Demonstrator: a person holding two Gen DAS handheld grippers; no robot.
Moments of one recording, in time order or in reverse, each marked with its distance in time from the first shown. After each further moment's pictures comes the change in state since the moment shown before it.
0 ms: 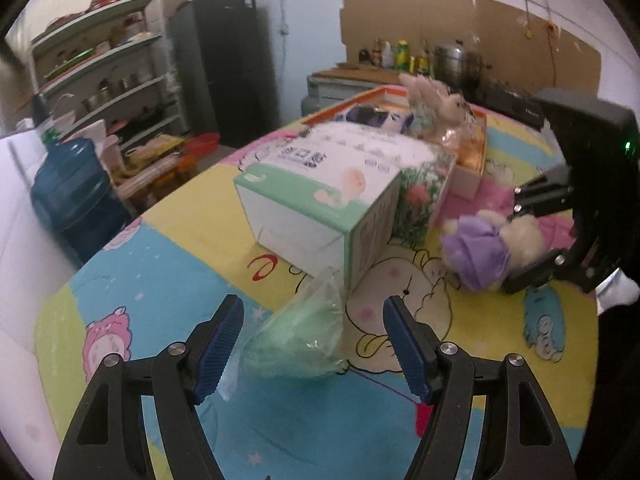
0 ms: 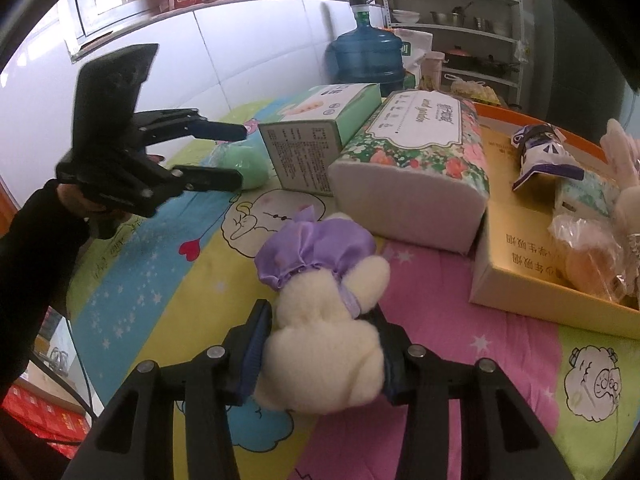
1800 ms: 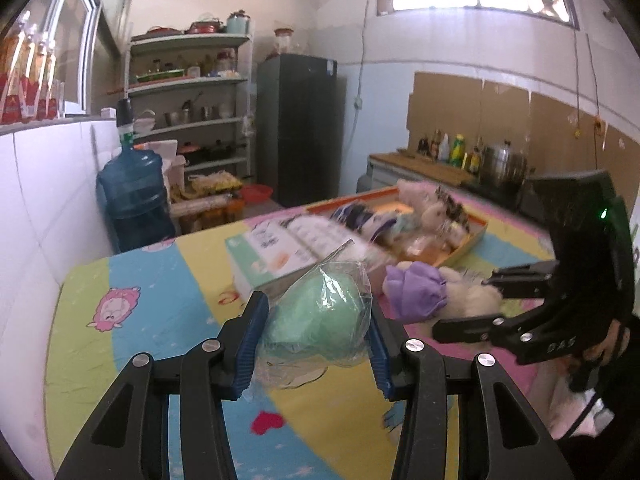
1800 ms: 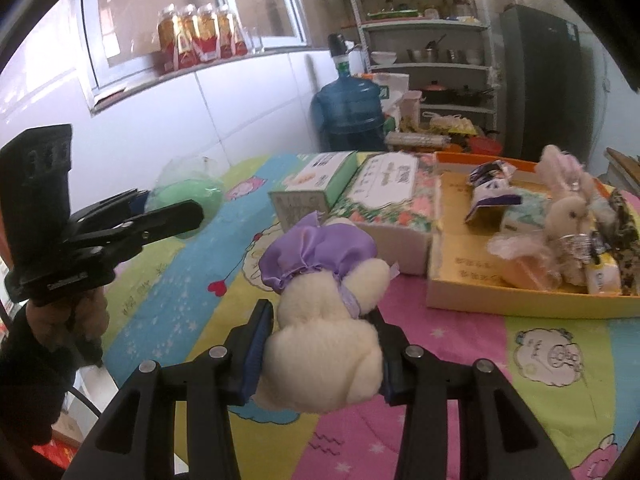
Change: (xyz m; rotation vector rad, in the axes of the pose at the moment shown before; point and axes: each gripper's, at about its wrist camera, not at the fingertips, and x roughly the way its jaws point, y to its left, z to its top) left arm -0.087 -0.102 0.010 -0.289 -0.301 0.187; right arm -0.071 0.002 -0.010 0.067 -0.188 -0.034
